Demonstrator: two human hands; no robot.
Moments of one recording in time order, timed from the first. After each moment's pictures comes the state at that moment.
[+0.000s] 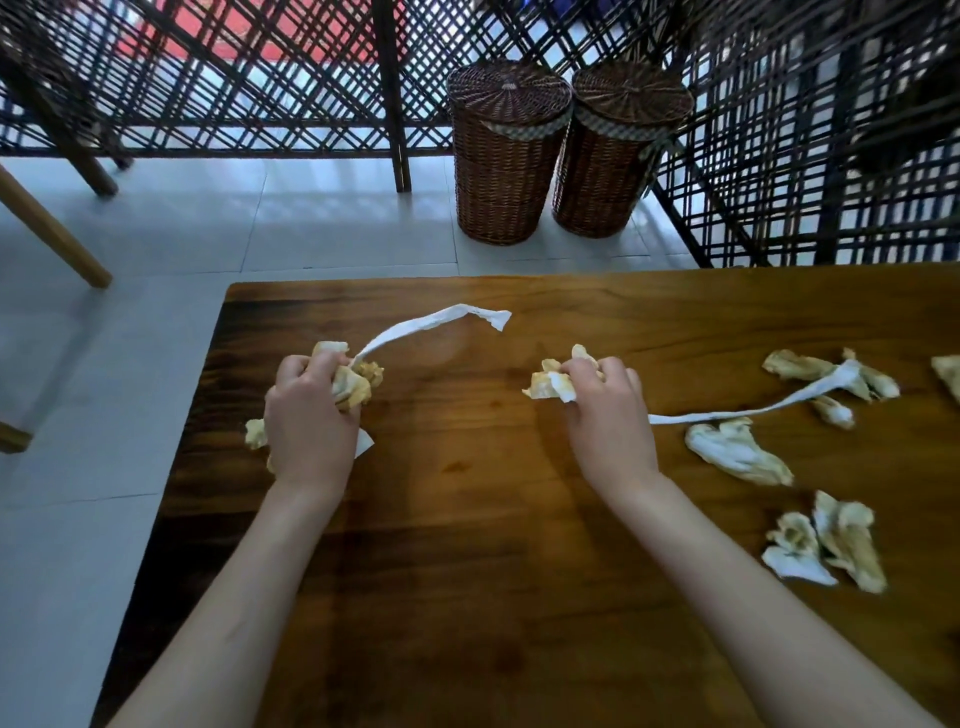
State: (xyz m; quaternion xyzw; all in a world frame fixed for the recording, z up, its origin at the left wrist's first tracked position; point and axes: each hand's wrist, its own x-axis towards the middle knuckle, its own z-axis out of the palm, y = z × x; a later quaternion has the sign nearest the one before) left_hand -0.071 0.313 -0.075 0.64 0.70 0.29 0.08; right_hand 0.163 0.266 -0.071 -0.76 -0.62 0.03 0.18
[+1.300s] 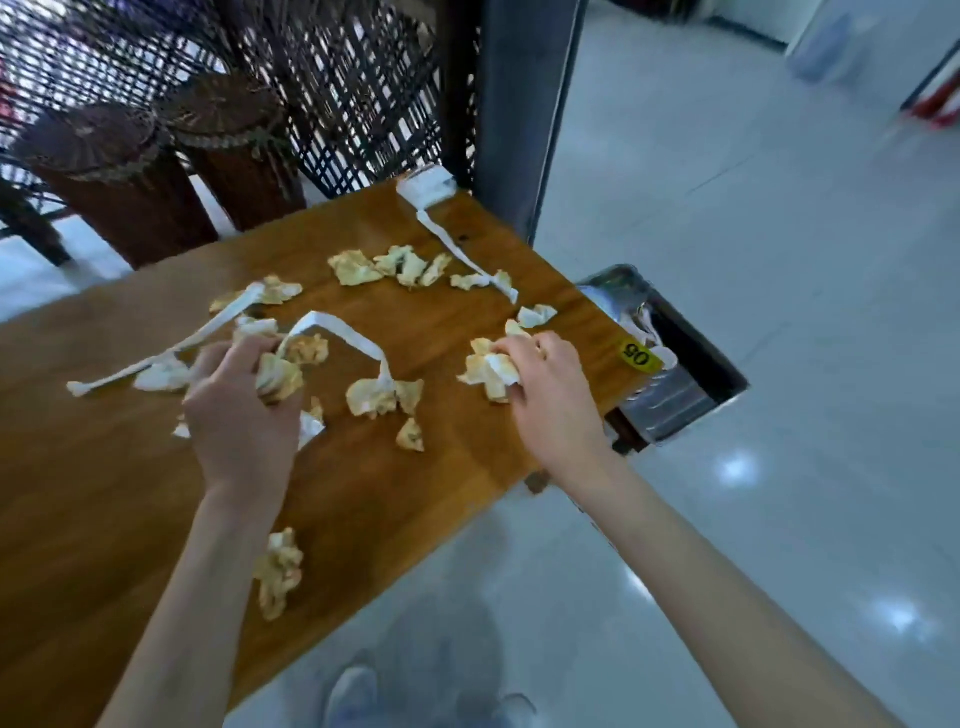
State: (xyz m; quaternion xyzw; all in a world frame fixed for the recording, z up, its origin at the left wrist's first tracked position) left_hand 0.361 -0.085 0.118 0.78 0.50 0.36 0.13; right_hand 0.549 -0.229 0.110 -0.84 -0.47 -0.01 0.27
